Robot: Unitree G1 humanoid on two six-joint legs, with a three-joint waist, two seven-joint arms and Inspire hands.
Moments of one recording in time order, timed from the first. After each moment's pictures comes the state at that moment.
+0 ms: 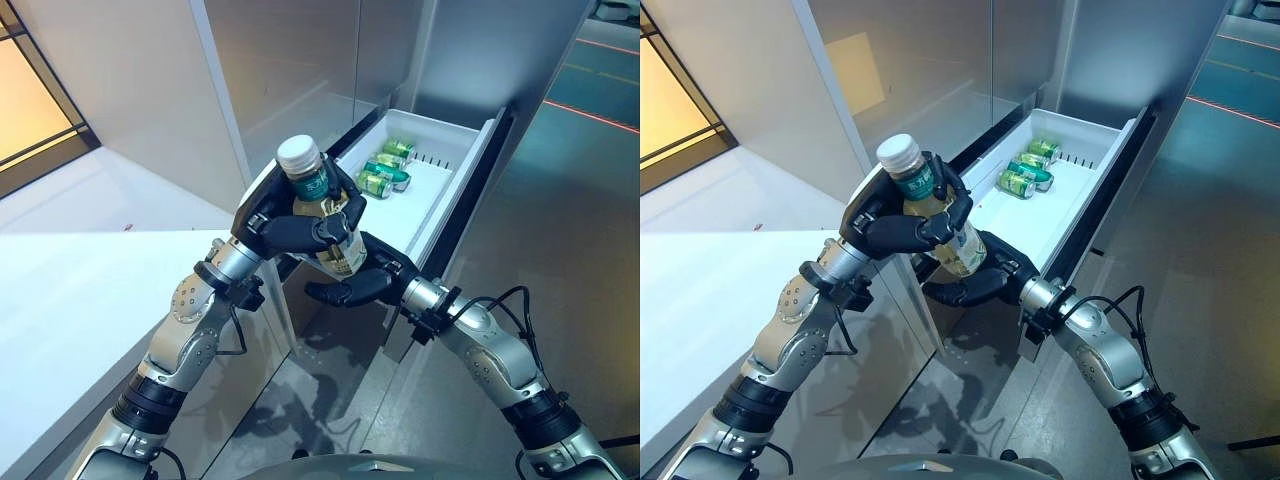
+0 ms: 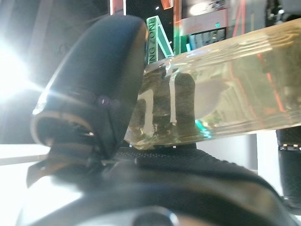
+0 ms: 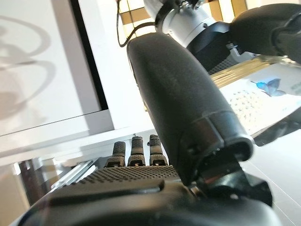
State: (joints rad) left arm -0.23 0.48 -0.28 -0.22 -0.64 -0.20 -0.31; right arm -0.17 -0.49 0.32 -0.15 0.60 0.20 0.40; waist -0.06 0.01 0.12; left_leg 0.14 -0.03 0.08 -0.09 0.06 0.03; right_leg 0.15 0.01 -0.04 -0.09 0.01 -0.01
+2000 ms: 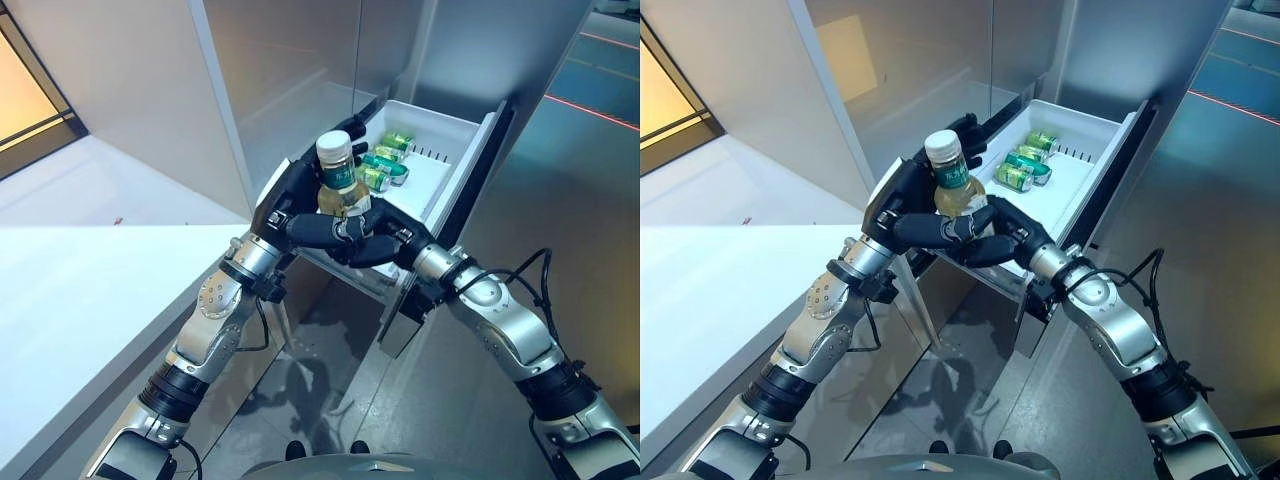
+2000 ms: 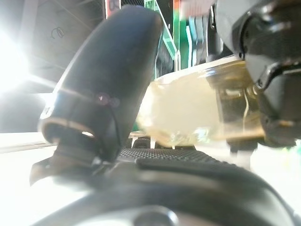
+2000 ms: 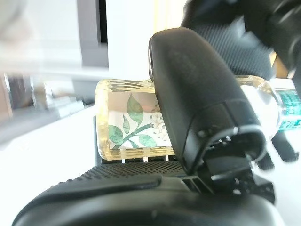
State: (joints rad) left arm -0.28 0.41 -0.33 -0.15 -0.50 -0.31 -0.14; right arm -0.35 -0.60 0.30 -0.20 0.43 0.21 0.09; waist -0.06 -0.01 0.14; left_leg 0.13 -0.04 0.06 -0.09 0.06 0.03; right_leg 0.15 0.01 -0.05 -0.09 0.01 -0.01
